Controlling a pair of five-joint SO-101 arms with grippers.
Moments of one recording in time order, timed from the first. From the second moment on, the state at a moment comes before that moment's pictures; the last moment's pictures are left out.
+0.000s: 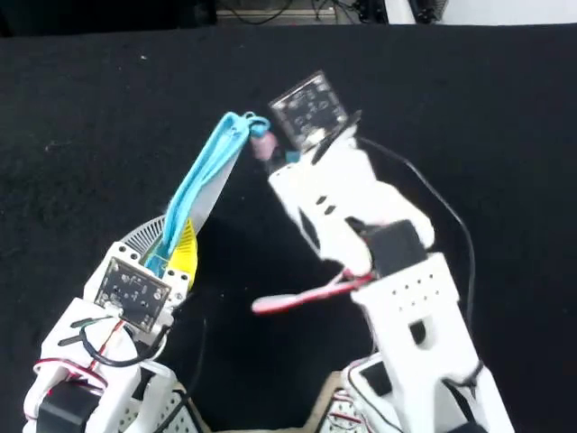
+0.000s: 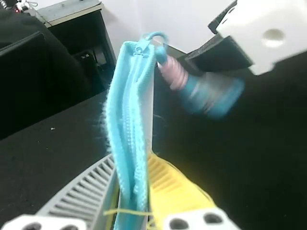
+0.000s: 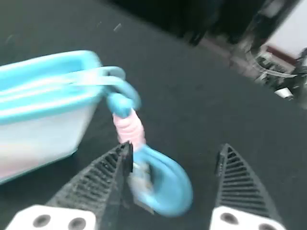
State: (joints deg) left arm 13.7 -104.7 61.8 64.6 -16.1; right arm -23.0 -41.5 28.5 56.9 13.7
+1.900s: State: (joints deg) left arm 13.7 -105.0 73.9 51.8 -1.7; right arm -11.0 -43.7 75.7 16.9 3.7
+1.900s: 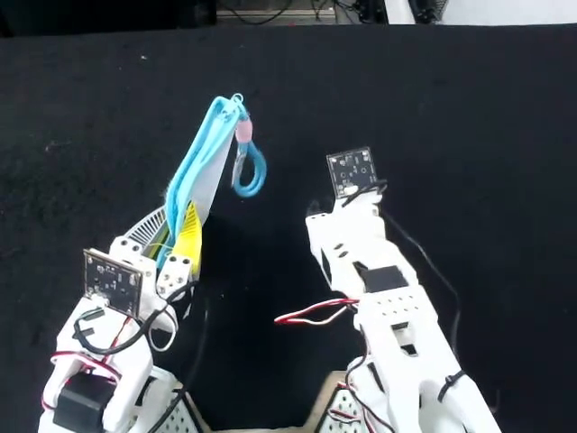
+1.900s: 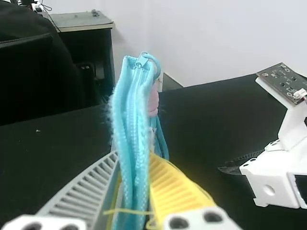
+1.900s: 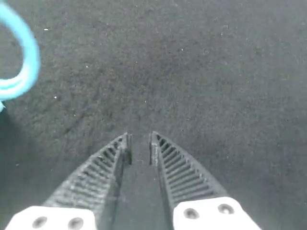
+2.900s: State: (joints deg) left arm -11.4 -102.8 72.5 31.8 -5.4; right arm -8.2 -43.7 79.1 13.4 3.7
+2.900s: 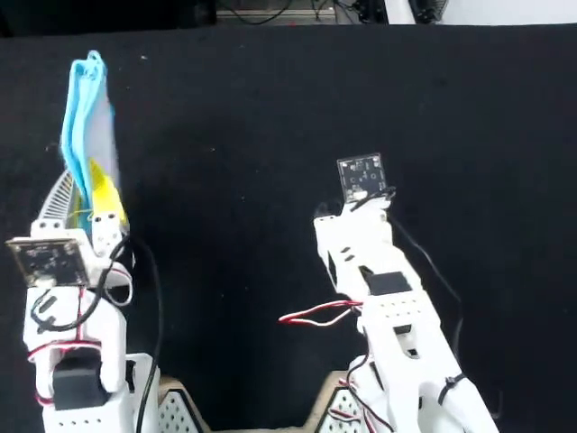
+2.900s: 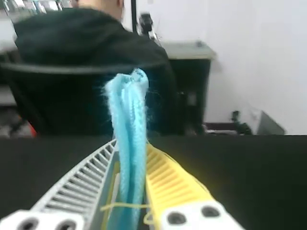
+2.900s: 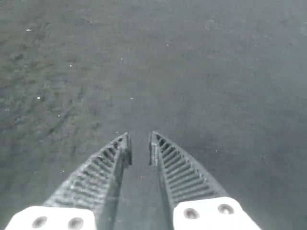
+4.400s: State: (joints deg) left arm 16.9 -53.8 53.2 41.5 0.6; right arm -7.8 -43.7 82.1 7.9 3.7
